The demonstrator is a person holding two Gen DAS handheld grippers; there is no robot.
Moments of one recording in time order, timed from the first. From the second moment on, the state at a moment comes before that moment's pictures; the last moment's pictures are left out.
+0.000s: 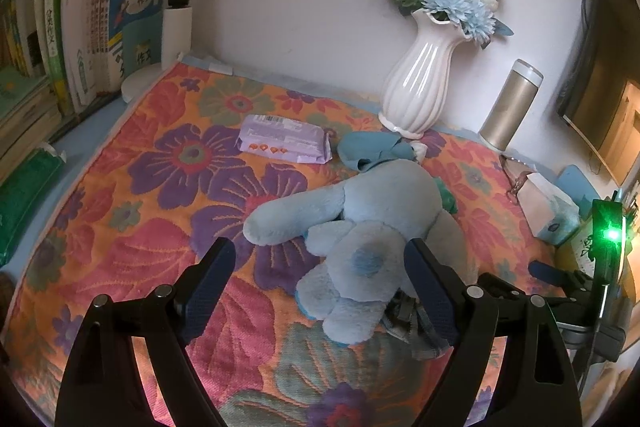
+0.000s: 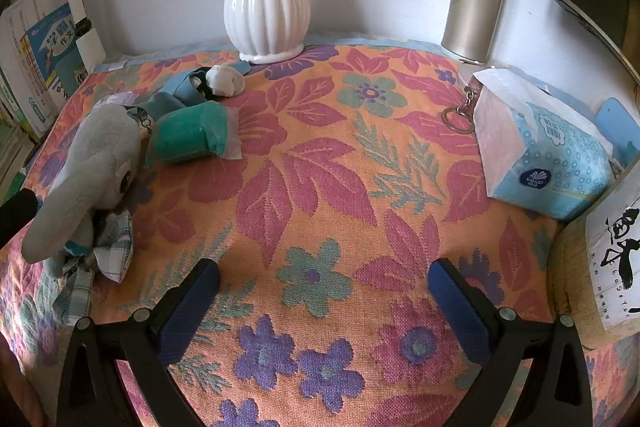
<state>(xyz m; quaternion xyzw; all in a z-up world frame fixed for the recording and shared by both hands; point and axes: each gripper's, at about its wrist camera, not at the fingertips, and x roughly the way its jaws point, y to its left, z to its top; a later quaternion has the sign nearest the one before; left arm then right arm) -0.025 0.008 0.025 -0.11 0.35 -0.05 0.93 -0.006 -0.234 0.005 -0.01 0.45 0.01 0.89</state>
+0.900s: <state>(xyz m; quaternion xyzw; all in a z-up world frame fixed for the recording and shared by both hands) 0.016 -0.004 0.018 -0.08 0.46 -0.19 0.86 -0.006 -0.234 0.006 -0.01 0.45 0.01 0.89</state>
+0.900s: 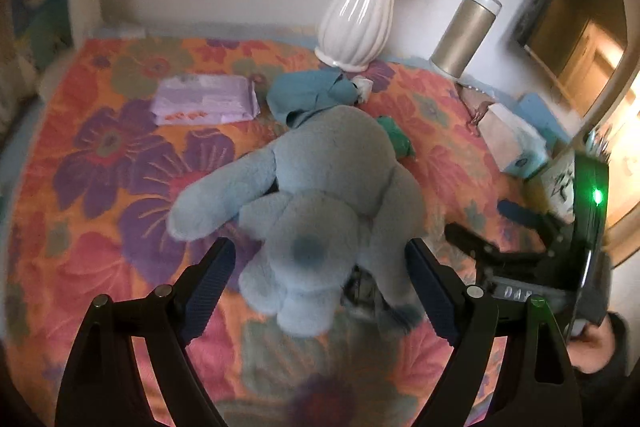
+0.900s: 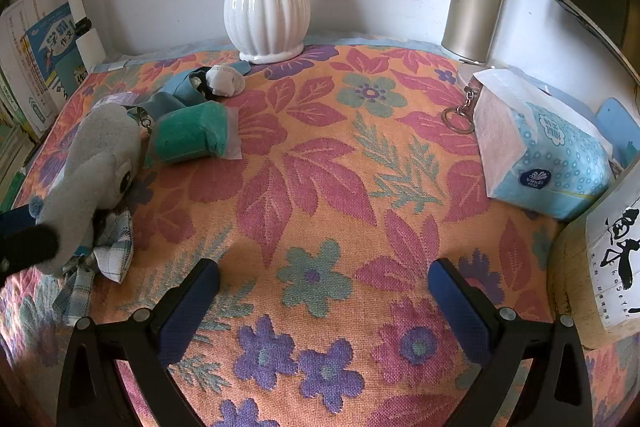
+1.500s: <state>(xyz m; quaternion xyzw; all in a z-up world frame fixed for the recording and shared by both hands) 0.009 0.037 0.017 -0.22 0.42 -0.24 0.85 -0.023 -0.211 0.031 -0.04 0.48 0.12 0.87</state>
